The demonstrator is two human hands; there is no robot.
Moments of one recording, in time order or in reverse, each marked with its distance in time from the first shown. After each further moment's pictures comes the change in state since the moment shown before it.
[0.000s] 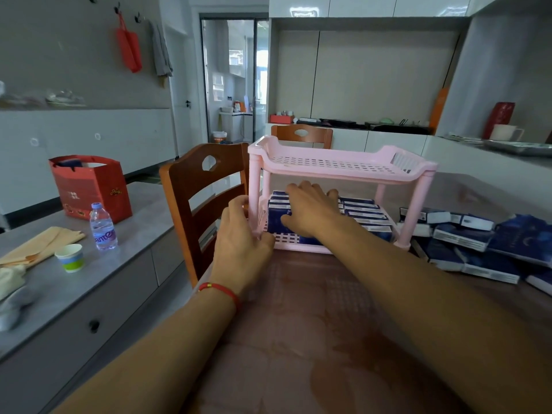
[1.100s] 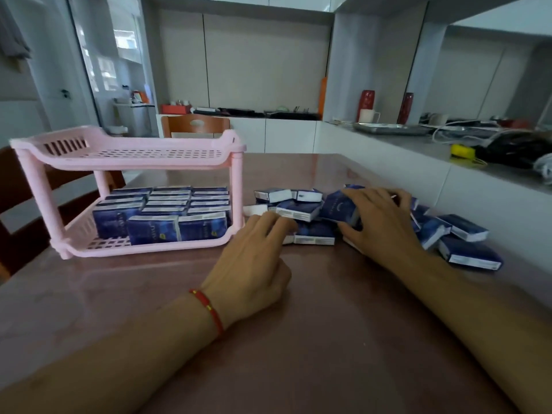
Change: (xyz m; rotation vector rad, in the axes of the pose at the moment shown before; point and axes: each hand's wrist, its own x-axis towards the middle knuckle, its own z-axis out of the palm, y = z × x) left_hand -0.076 0.149 0.152 0.191 -0.484 0.755; right_hand -0.188 0.327 -0.005 -0.203 0.381 0.222
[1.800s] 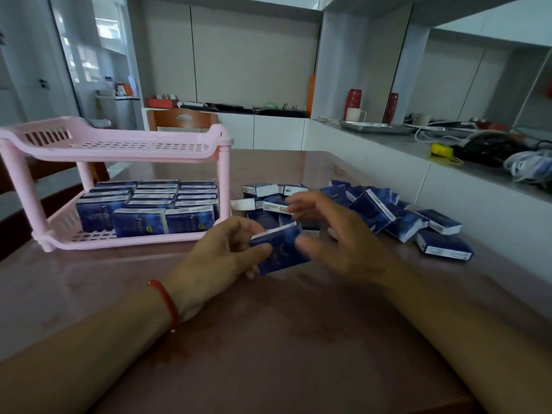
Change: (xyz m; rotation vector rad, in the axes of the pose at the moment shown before) left_hand -0.011 0.000 -0.007 -0.994 -0.016 -0.568; right_hand -0.033 -0.052 -0.057 0.932 -0.176 -0.247
